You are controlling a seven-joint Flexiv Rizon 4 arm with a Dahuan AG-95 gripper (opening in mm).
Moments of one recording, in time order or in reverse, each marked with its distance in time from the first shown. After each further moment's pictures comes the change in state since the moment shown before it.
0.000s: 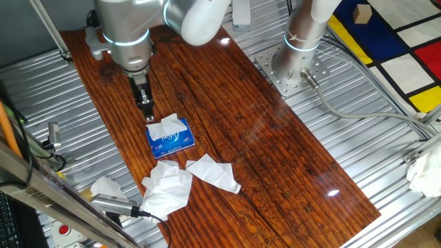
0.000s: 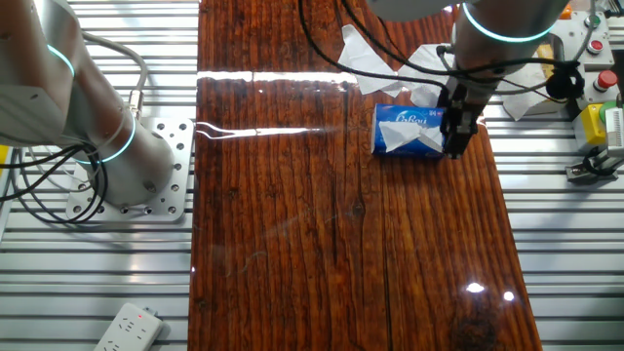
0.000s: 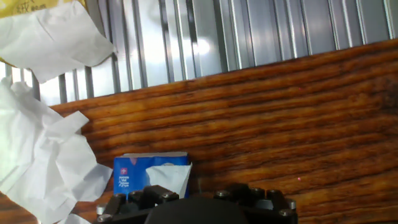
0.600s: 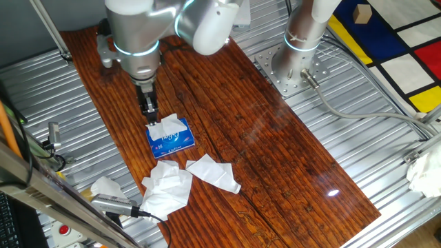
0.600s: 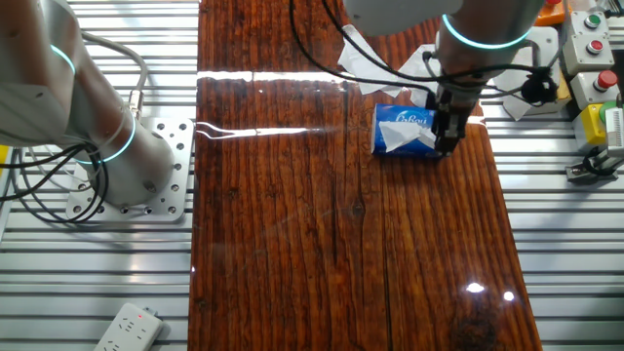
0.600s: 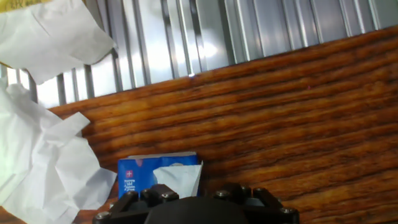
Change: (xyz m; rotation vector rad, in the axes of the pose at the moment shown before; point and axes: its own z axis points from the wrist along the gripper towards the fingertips) arm 0.008 0.007 0.021 0.002 -0.030 0.020
